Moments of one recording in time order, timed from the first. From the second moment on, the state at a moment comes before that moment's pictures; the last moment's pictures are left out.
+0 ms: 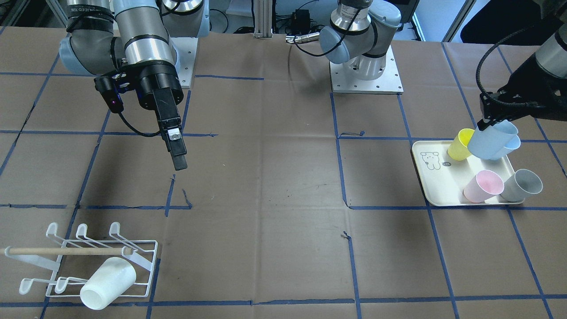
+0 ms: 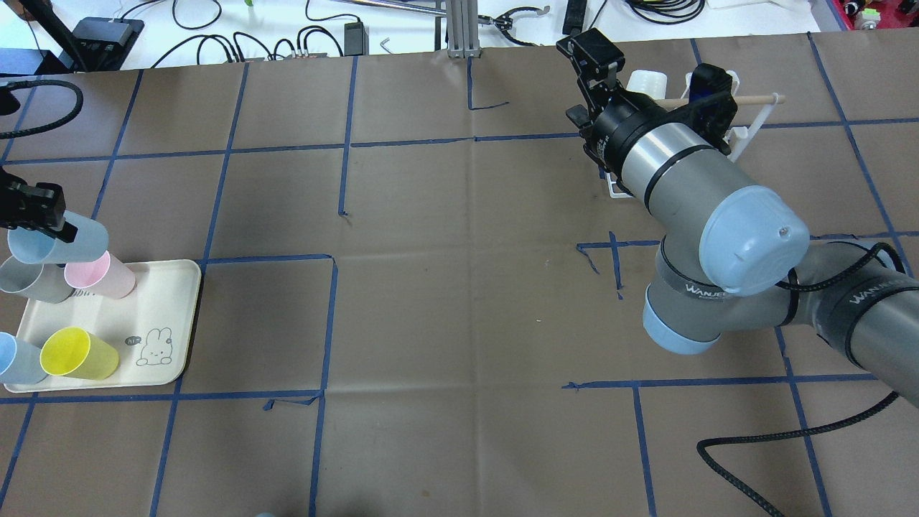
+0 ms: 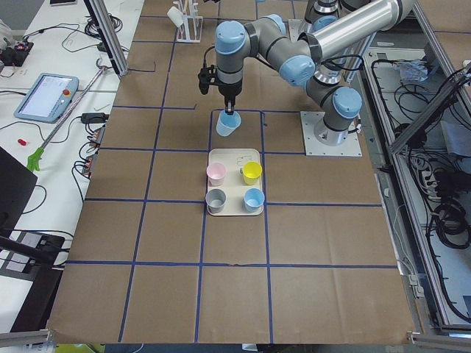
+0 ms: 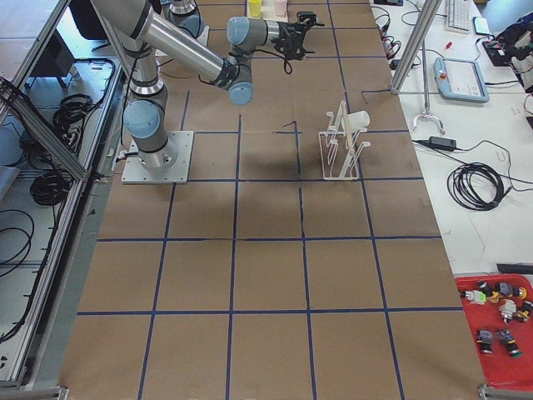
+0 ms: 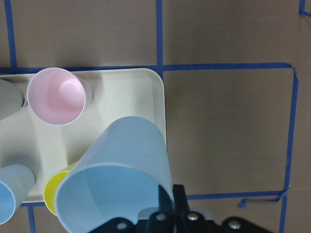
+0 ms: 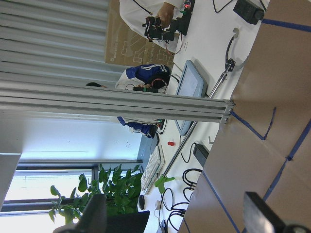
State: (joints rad) left arm -1.02 -1.54 -1.69 -1.52 1.47 0.61; right arm 1.63 -1.44 2.17 -3.56 -1.29 1.37
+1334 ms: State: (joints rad) left arm -1.20 -1.61 -1.86 -0.87 0.52 0.77; right arm 1.63 -1.44 2.21 -3.56 -1.29 1.37
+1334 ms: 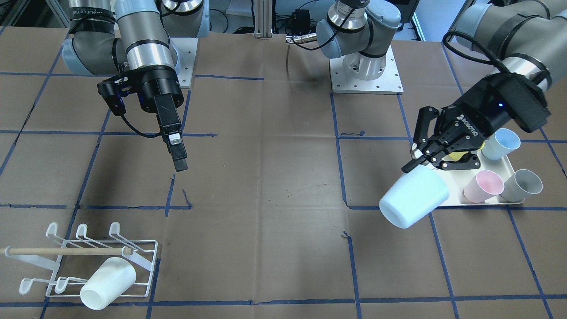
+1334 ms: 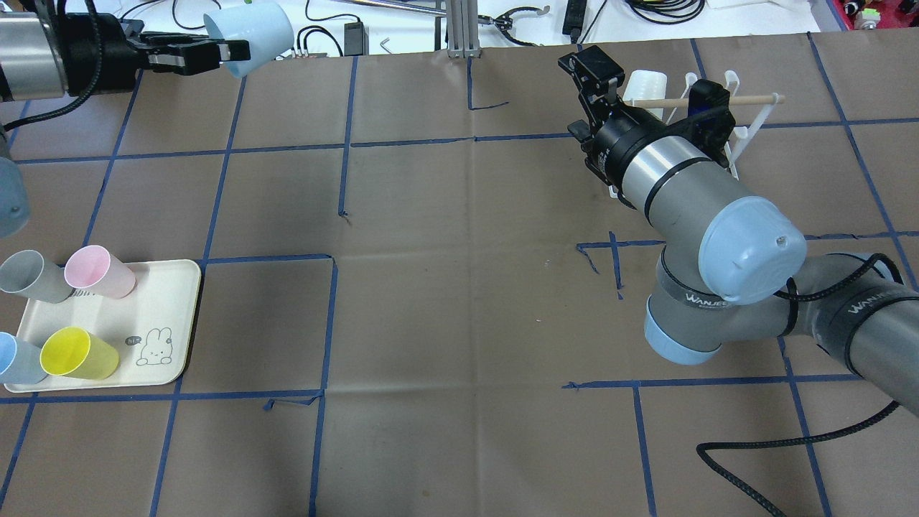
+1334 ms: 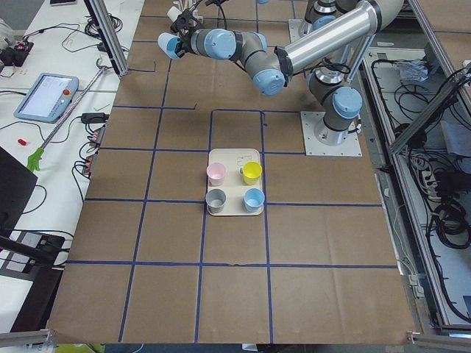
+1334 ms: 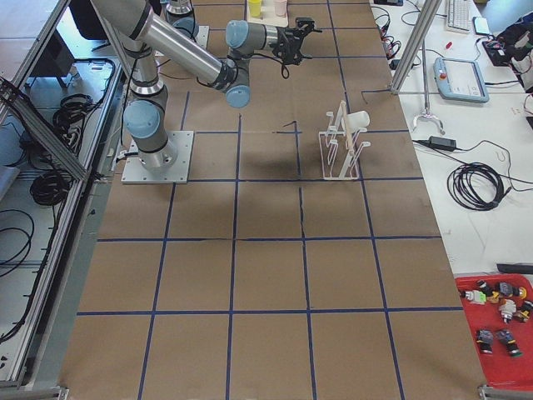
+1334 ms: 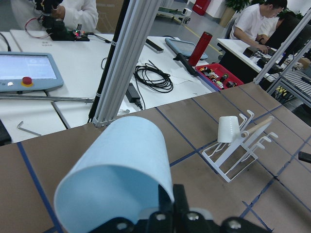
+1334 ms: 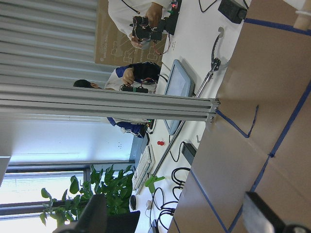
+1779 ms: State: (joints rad) left arm -1.27 -1.57 -1.96 -0.83 0.52 0.92; right arm 1.63 -1.43 2.22 -3.56 -1.29 1.37
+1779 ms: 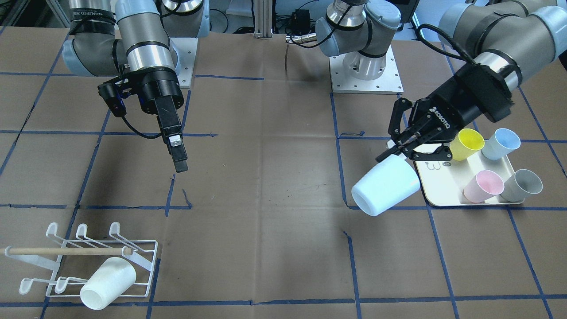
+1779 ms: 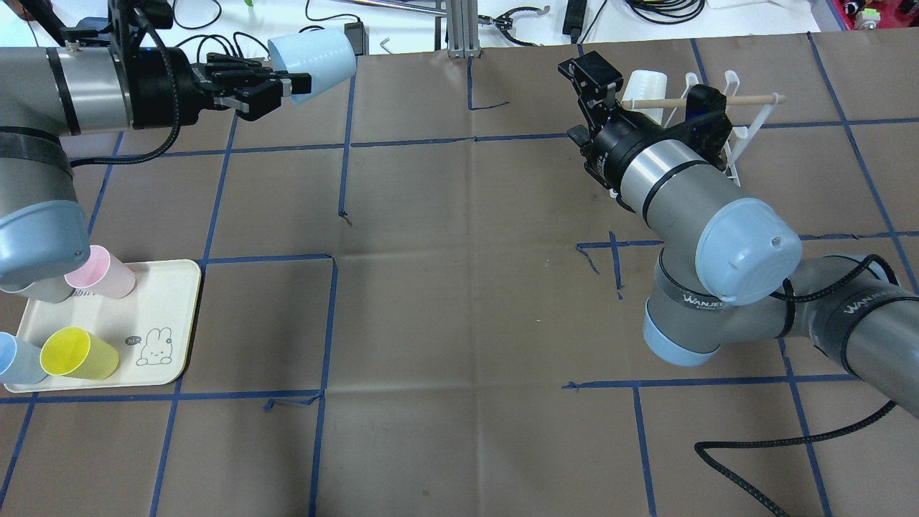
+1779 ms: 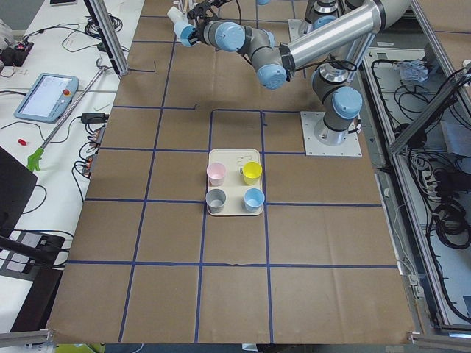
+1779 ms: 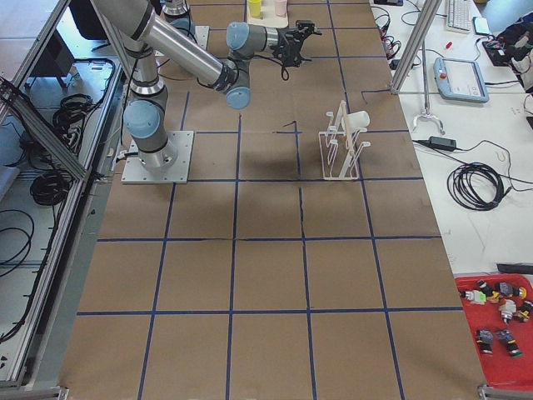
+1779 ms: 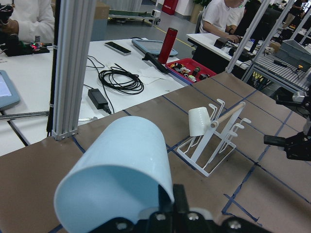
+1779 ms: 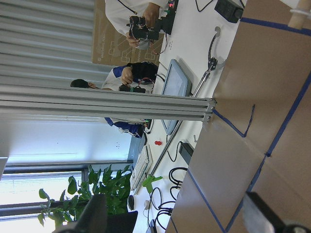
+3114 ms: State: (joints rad) left arm -1.44 -1.60 -2.22 -0.20 0.53 0.73; right arm 1.71 -1.44 2.24 -3.56 -1.21 1.65
